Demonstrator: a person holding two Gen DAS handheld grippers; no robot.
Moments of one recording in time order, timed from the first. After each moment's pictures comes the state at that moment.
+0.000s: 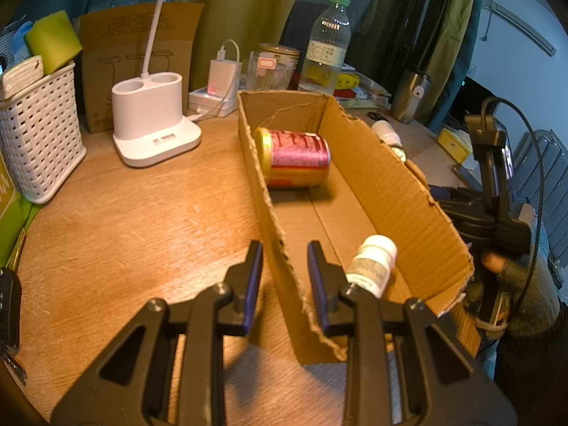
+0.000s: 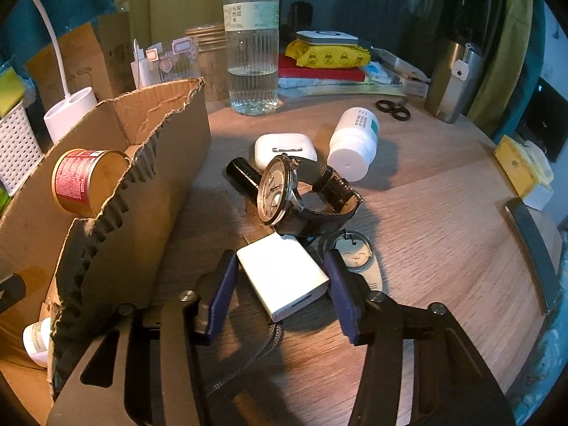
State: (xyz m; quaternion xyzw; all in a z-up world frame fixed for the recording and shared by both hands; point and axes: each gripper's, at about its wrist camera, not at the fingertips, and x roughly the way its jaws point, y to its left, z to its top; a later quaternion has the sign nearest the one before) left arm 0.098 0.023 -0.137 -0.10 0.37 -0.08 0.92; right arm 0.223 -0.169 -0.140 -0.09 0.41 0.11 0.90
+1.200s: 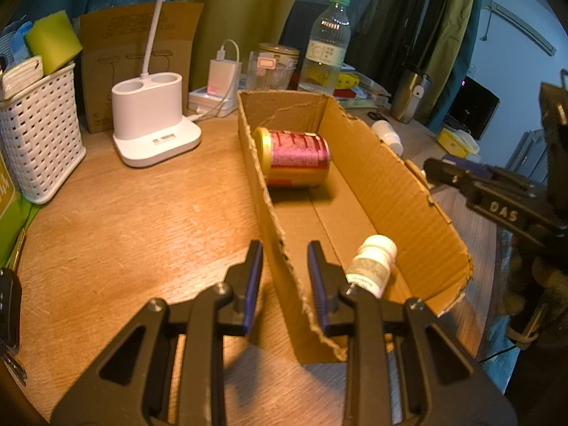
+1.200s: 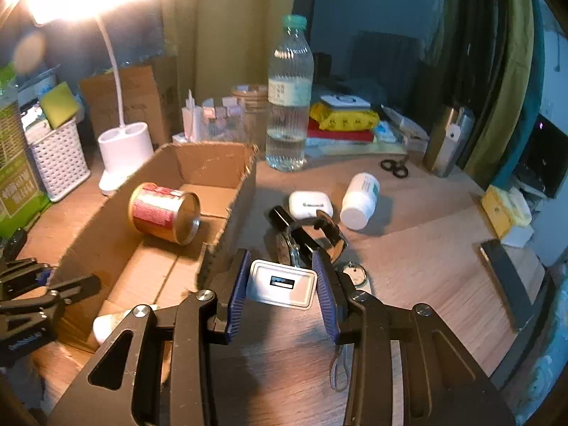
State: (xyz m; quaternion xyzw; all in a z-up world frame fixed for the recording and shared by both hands) left arm 0.098 0.023 -0.137 -0.10 0.37 -0.08 0.92; right arm 0.166 -0.153 -0.077 -0.11 0.32 0.14 0.93
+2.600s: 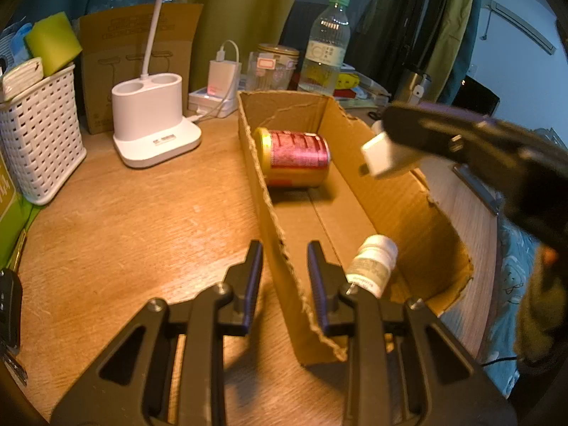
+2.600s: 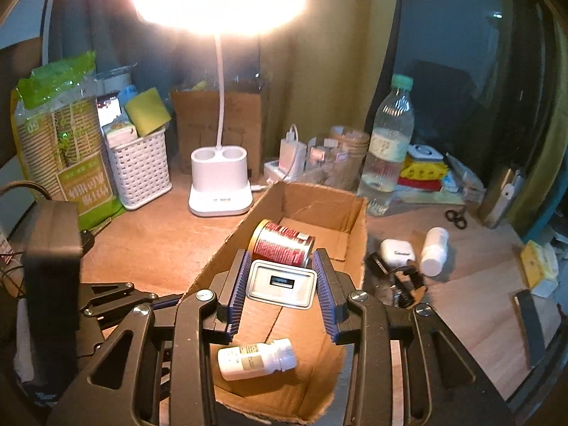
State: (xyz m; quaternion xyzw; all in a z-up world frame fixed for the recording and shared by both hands) left arm 0.098 0.023 -0.137 -0.10 0.37 -0.08 0.92; right arm 0.130 -0.069 -0.050 -0.14 0.30 0.25 0.91
